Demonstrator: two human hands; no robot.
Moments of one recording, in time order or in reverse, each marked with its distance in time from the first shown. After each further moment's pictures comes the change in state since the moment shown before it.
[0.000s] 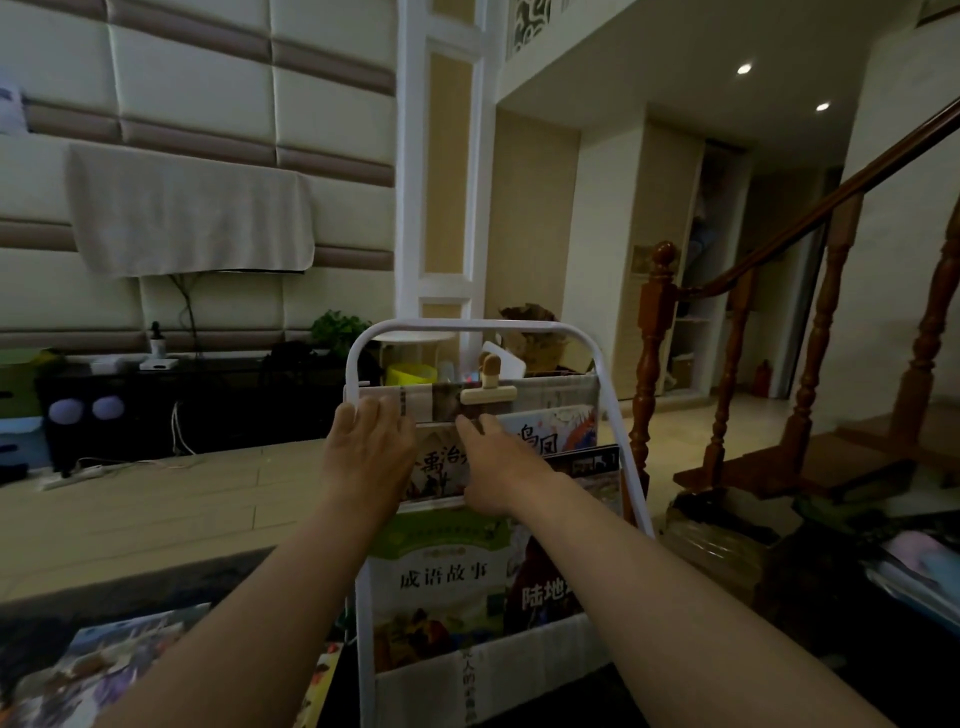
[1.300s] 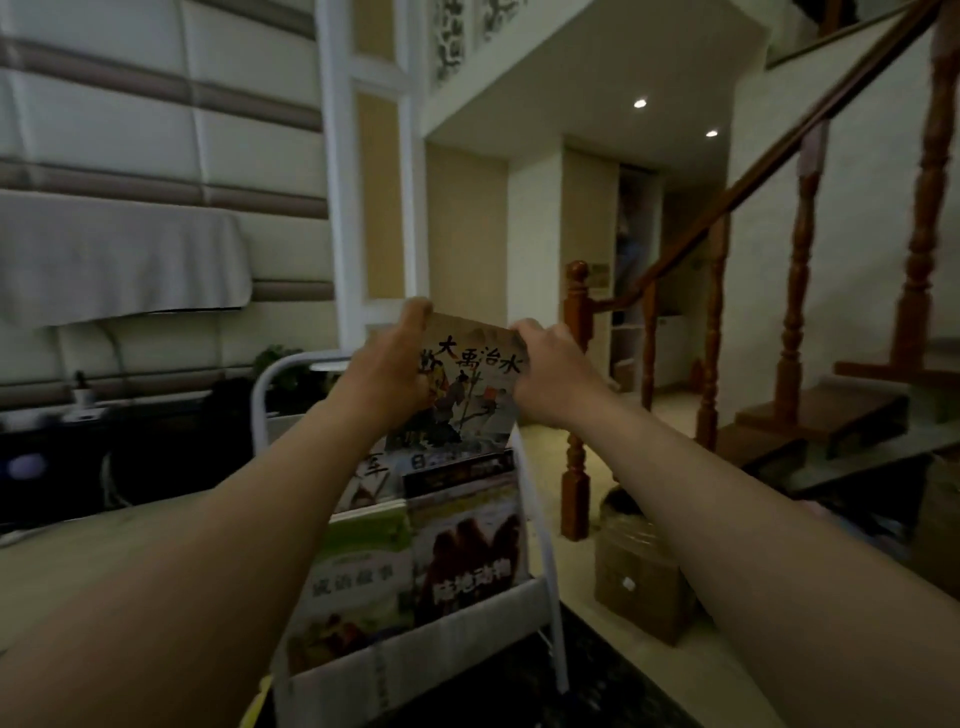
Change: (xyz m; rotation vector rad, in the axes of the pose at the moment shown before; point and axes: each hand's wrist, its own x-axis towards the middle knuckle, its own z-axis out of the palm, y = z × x) left_hand 0.053 0.046 -0.164 -1.054 0.068 0.078; right_hand -0.113 0.092 -0.137 0.275 0.513 0.111
